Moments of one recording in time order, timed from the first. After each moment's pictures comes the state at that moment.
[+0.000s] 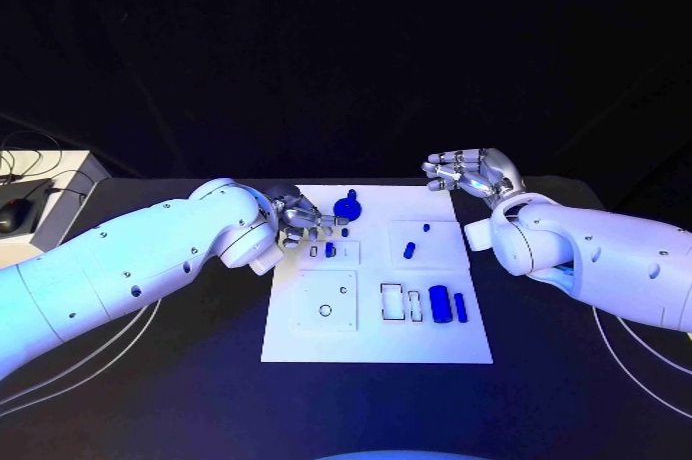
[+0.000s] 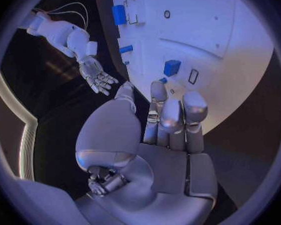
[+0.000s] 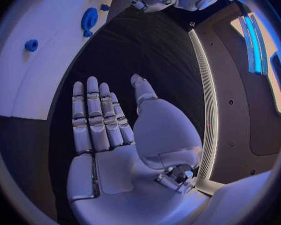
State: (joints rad) left arm 1.21 -0.63 0.12 1.38 -0.89 -0.10 -0.54; left_hand 1.17 -0.07 -0.15 0.23 0.30 1.14 0.05 0.11 0.61 1.26 -0.03 0.73 0.69 1.41 -0.08 1.21 1.09 0.12 1.28 -0.07 1.16 1.14; right arm 1.22 -0.80 -0.08 1.31 -0.30 -0.54 0.40; right_hand 1.21 0.02 -0.11 -0.09 0.46 0.93 0.21 0.07 0.07 1.11 0.14 0.15 0.06 1.17 0.10 0.15 0.12 0.01 0.93 0.10 0.20 0.09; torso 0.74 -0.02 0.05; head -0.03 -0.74
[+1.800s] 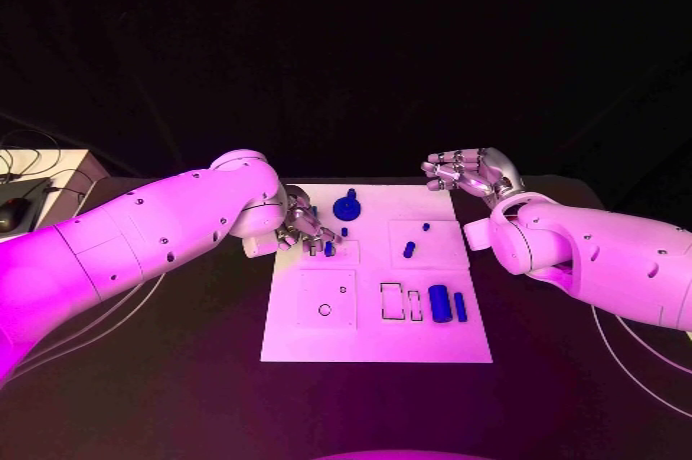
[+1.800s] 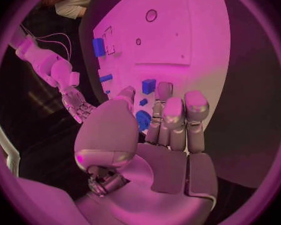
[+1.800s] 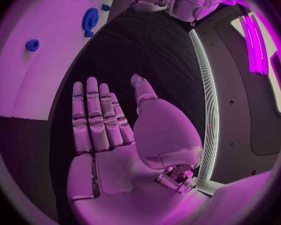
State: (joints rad) left arm 1.30 -0.50 0.06 1.21 -0.94 0.27 -0.69; left_hand 1.14 -0.10 0.02 0.27 0.30 0.96 0.09 0.37 0.42 1.11 0.01 0.85 0.54 1.40 -0.05 1.19 1.08 0.15 1.29 -0.04 1.15 1.17; right arm 1.22 -0.80 -0.08 1.31 -0.30 -0.54 0.40; right_hand 1.21 0.02 -0.11 -0.09 0.46 0.93 0.21 0.07 0.07 1.09 0.14 0.15 0.06 1.16 0.11 0.15 0.11 0.01 0.93 0.10 0.20 0.09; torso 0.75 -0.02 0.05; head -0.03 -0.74
